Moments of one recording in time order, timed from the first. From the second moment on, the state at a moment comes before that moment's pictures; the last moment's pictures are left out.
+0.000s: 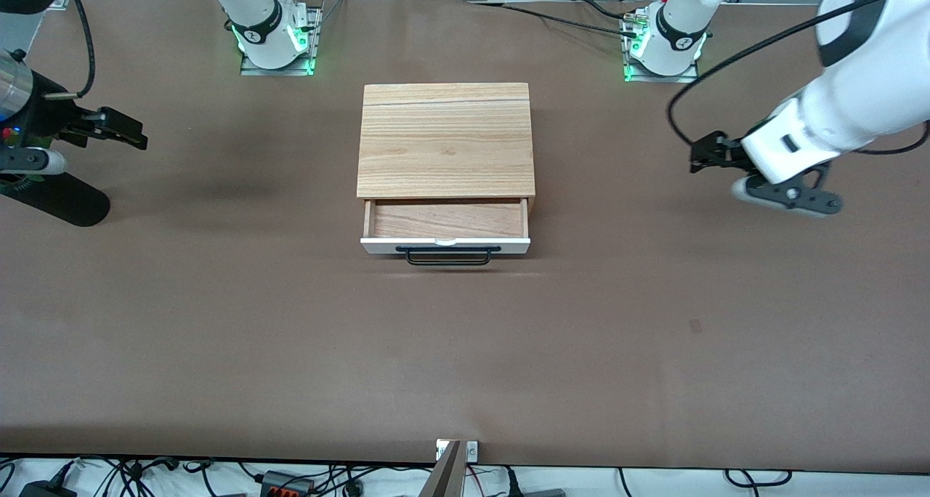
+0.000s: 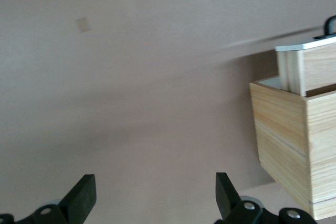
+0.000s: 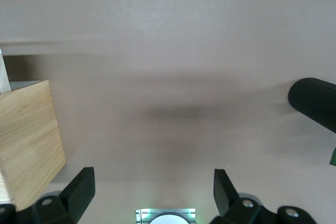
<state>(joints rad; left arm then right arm) -0.14 0.13 -0.06 -1.60 -0.10 1.60 0.02 -0.01 0.02 0.02 -1.66 0.00 1.52 0.03</state>
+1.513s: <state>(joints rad) -0.40 0.67 -0.06 -1.28 -0.13 2.08 0.01 0.34 0.60 0.03 -1.54 0.47 2.39 0.02</state>
